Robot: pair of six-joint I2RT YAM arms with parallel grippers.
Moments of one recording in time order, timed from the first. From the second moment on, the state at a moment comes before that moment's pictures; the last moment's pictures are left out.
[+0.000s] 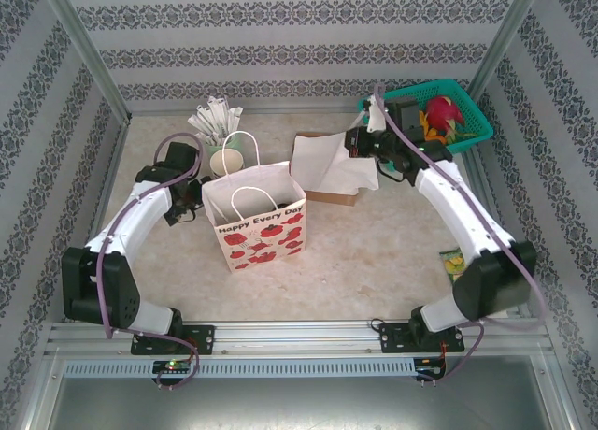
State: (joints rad) left arm -0.10 1.43 1.12 -0.88 -0.07 -0.73; right arm 0.29 1.46 1.43 -0.52 -0.34 0.31
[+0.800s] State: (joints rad) left arm -0.10 1.38 1.12 -0.88 -0.02 -0.73; right arm 0.85 1.37 1.78 -0.62 -0.28 0.18
